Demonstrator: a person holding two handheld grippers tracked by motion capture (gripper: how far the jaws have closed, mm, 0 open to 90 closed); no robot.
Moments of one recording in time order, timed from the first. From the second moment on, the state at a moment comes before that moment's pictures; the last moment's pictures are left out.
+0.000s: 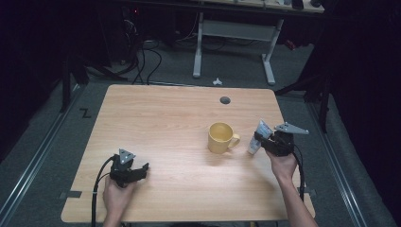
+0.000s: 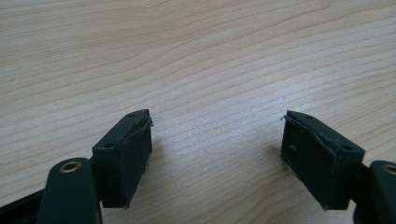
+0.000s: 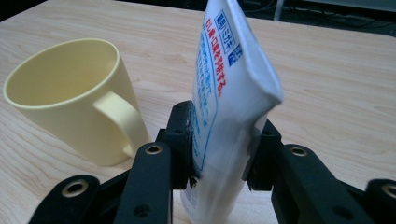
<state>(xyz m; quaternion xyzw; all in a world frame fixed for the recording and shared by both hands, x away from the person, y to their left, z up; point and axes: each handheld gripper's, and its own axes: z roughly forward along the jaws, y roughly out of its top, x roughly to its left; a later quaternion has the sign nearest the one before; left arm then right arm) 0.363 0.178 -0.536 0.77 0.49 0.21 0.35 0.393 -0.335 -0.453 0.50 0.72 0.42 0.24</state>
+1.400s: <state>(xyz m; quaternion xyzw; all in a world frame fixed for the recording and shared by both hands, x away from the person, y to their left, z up) 0.364 0.178 -0.536 0.77 0.49 0.21 0.35 0.399 -0.322 -0.413 0.47 0.73 0.44 0.24</state>
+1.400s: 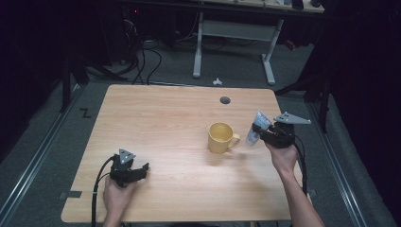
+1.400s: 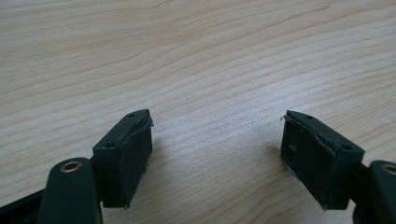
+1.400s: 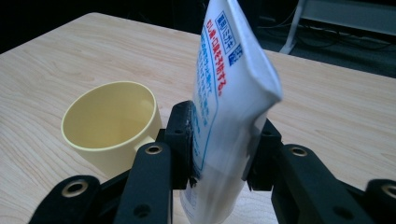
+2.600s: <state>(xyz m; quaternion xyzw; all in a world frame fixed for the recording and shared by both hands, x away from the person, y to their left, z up) 0.364 0.178 -0.536 0.77 0.49 0.21 0.35 0.403 -0.309 -0.386 0.43 0.74 0.45 0.24</state>
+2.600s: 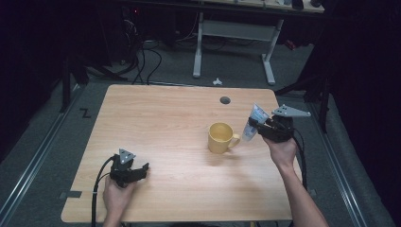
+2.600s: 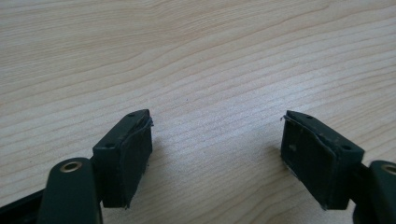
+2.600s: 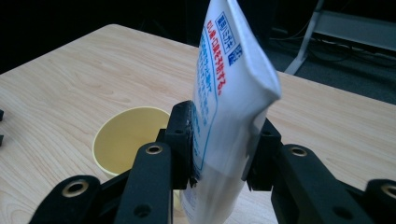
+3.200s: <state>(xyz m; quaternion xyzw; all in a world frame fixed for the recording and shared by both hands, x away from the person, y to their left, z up) 0.364 0.178 -0.536 0.77 0.49 0.21 0.35 0.404 -0.301 -0.375 0.42 0.74 0.46 0.23</state>
